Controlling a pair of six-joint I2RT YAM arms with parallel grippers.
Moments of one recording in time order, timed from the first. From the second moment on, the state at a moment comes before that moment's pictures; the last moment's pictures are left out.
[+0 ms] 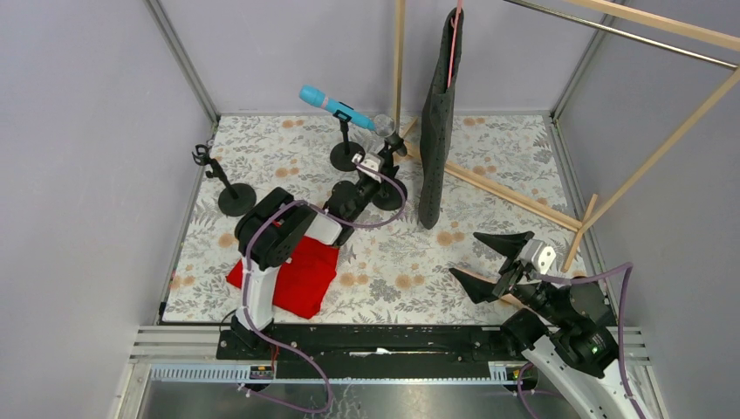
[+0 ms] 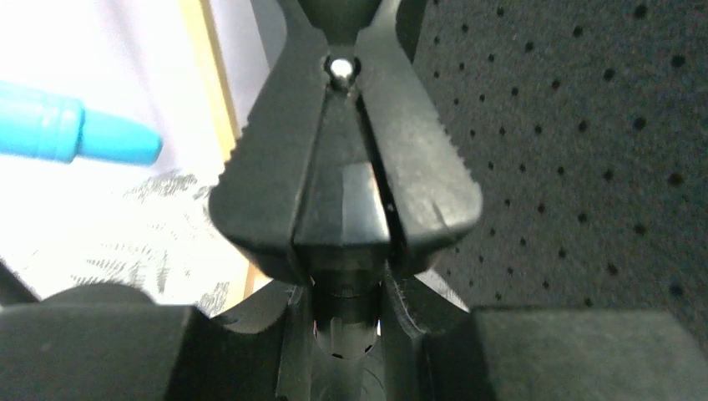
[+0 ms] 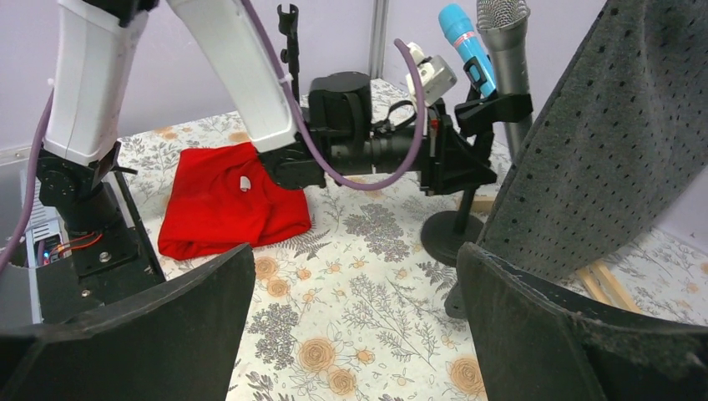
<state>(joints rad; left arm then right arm) -0.64 2.10 0.96 1.35 0.03 -0.03 0.63 0.02 0.50 -0.31 -0.31 -0.01</state>
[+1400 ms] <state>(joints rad) -0.40 2.06 0.92 1.31 0.06 -0.10 0.63 0.02 0.46 -0.30 -0.28 0.01</state>
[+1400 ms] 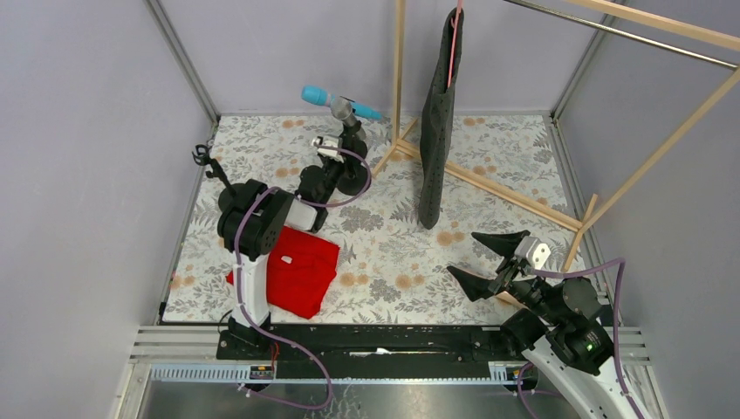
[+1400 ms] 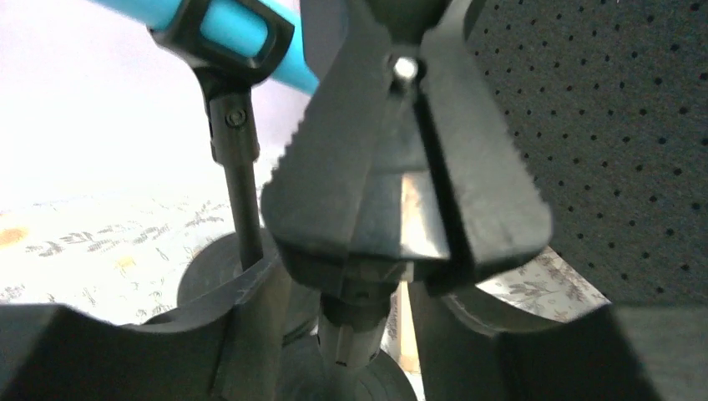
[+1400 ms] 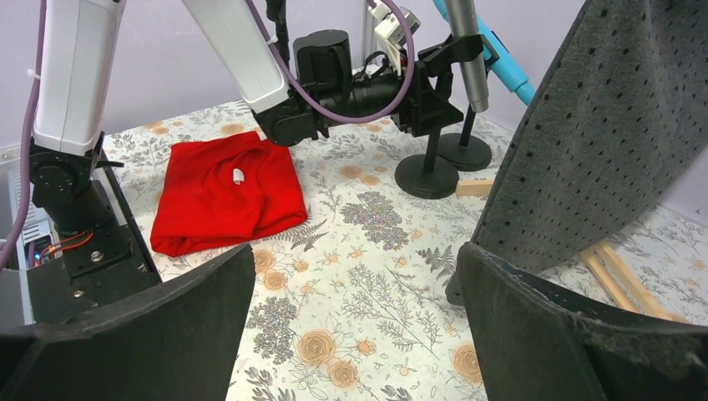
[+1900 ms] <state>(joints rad) -0.40 1.81 0.69 1.28 0.07 -0.15 0.63 0.02 0.46 -0.30 -0.24 0.05</state>
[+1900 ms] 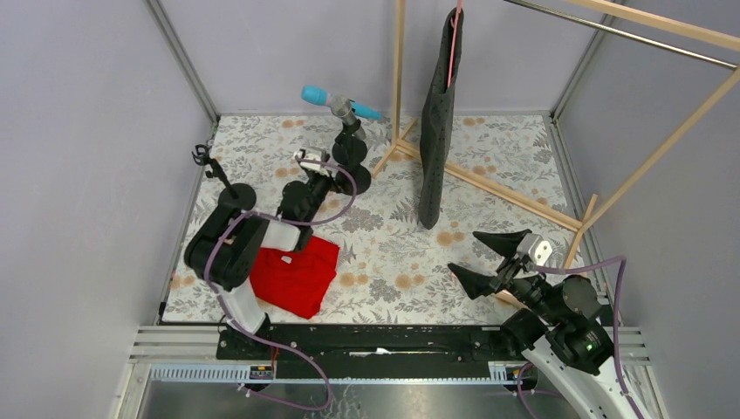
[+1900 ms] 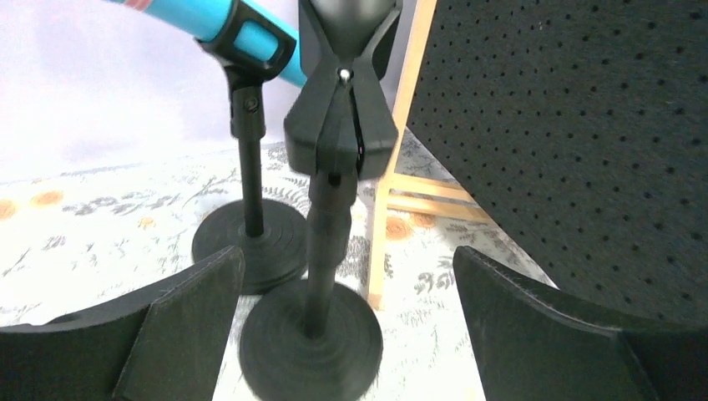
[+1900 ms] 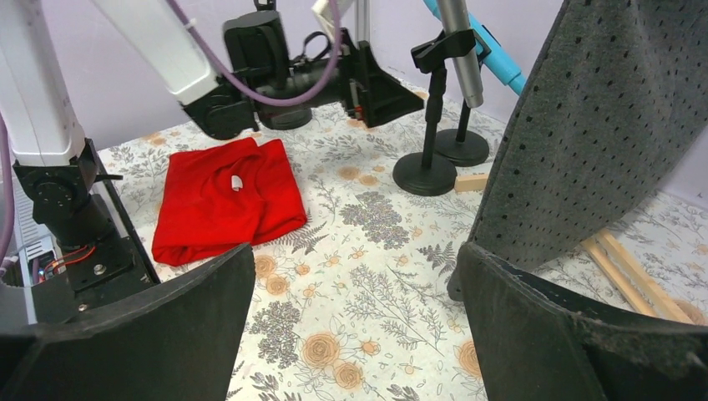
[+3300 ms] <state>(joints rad) -0.12 1.61 0.58 0.80 -1.07 -0.30 0.63 0.19 0.49 -0.29 -0.26 0.11</state>
